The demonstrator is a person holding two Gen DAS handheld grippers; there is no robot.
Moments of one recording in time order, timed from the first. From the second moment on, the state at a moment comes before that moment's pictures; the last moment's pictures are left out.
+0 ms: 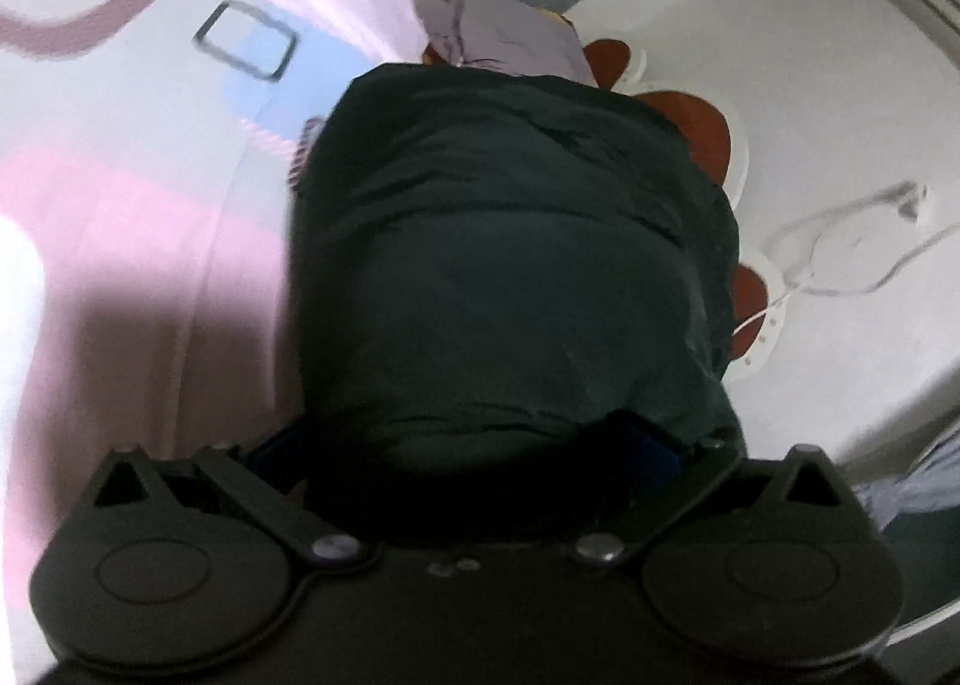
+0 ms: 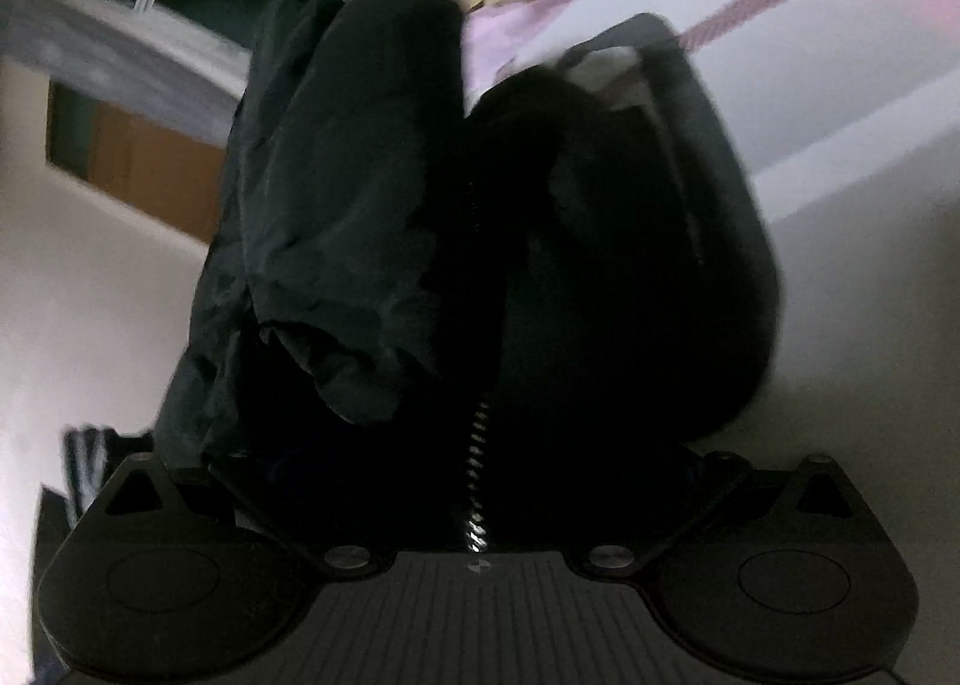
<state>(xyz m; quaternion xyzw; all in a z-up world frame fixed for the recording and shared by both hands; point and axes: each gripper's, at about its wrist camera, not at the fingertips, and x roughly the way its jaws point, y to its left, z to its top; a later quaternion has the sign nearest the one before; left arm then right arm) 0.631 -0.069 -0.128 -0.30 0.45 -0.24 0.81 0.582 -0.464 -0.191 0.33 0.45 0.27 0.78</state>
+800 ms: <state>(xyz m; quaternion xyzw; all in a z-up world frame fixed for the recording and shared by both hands) 0.561 0.114 -0.051 -0.20 0.42 -0.17 0.87 0.531 -0.229 -0.151 0.31 0.45 0.36 0.76</state>
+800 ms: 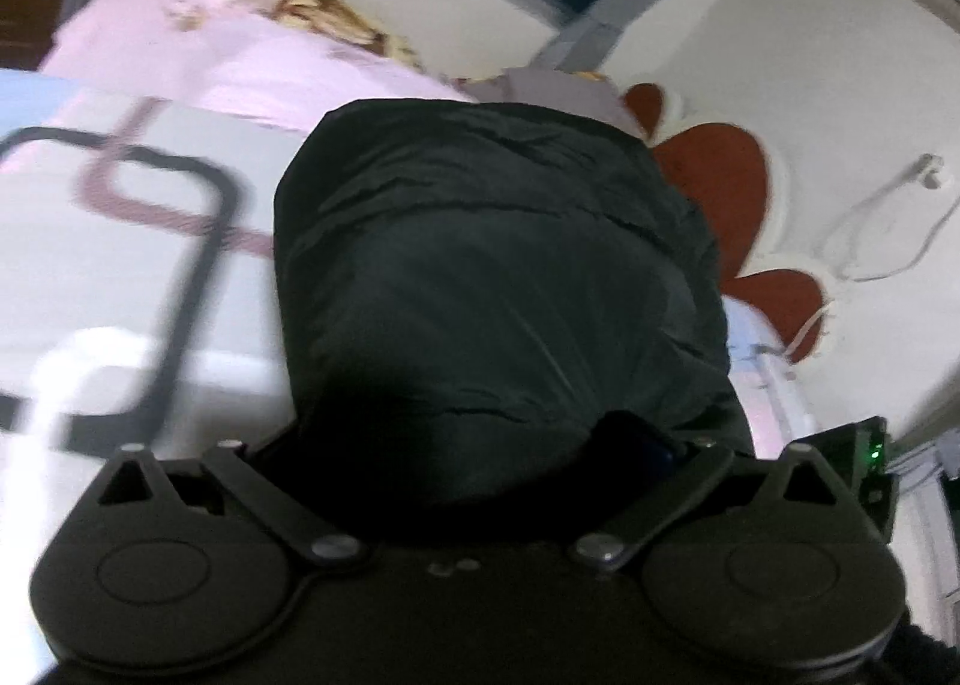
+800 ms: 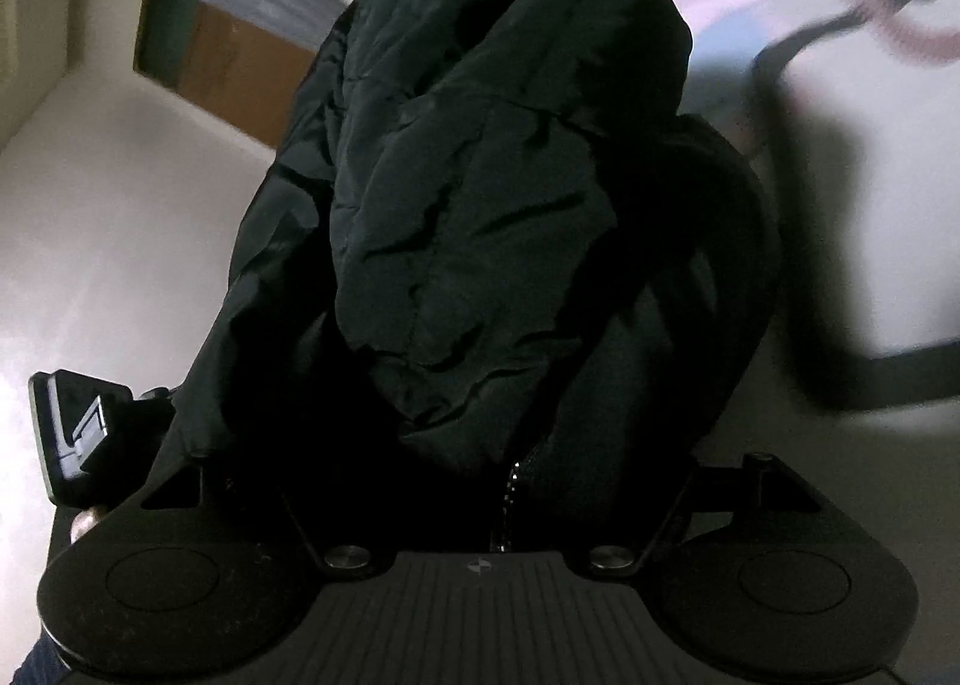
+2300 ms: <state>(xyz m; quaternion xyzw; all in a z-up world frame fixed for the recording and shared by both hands) 0.493 0.073 -0.018 0.03 0.35 -0.14 0.93 0.390 -0.115 -0.051 0.04 0.37 0.18 0.91</state>
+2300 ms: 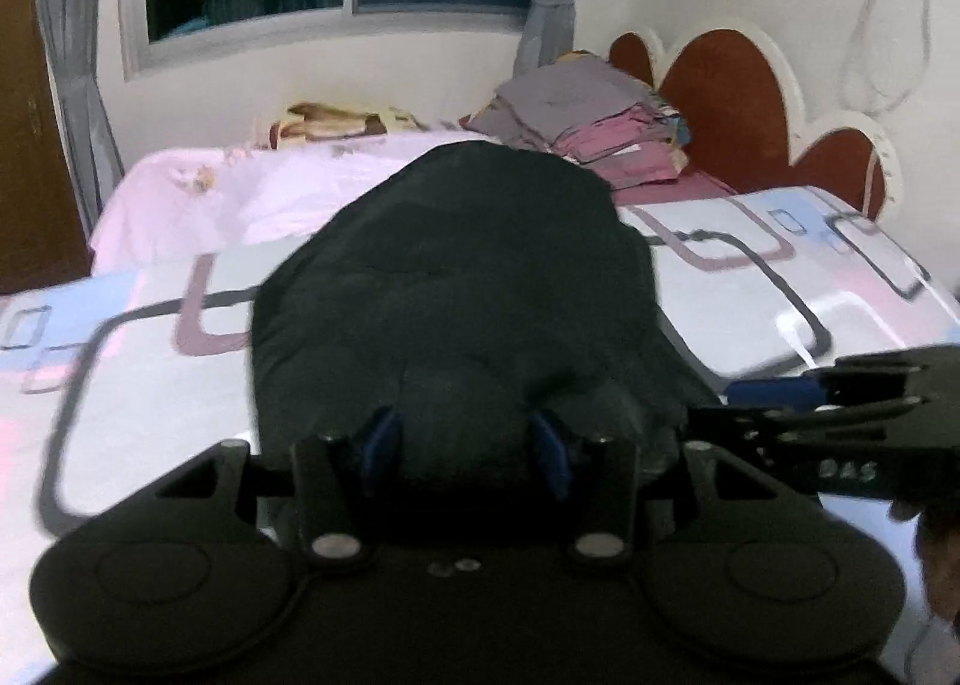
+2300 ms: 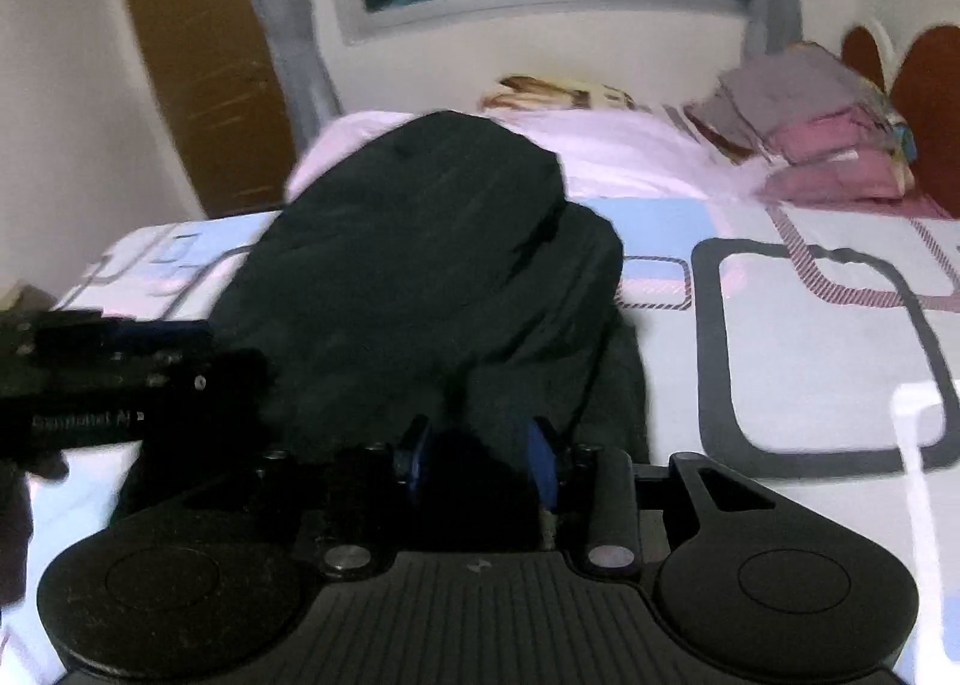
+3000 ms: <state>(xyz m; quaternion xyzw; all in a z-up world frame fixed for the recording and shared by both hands) 0.248 0.037 0.055 0.01 0.27 -0.03 0.96 0.150 -0.183 0.037 0.05 0.28 0.15 0.95</state>
